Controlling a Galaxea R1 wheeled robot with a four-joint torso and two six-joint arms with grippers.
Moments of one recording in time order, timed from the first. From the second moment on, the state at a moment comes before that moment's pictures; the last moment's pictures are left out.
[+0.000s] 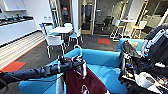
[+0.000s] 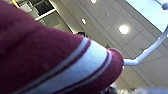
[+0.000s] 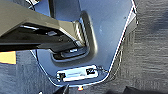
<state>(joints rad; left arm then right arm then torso) 0.25 2.24 -1.13 0.96 -0.44 -1.57 -1.66 3.00 -2.71 -0.45 0.24 0.43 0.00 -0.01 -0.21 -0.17</state>
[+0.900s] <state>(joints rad) 0.25 2.25 -1.13 0.97 -0.44 -1.57 -1.66 3.01 -2.71 -0.45 0.24 0.43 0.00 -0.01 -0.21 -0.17</state>
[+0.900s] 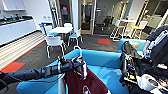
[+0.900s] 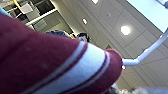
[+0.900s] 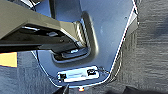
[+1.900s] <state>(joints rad) 0.25 2.29 -1.16 0.97 -0.44 -1.57 -1.66 3.01 -2.71 -0.45 0.24 0.43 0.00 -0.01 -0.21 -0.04</state>
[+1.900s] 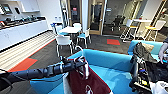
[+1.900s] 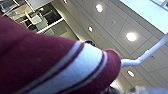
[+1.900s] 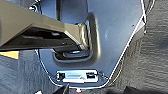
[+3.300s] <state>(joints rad) 0.20 2.72 -1.58 0.94 0.05 -1.58 -1.64 3.02 -2.71 -0.45 0.23 0.43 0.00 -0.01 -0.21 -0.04</state>
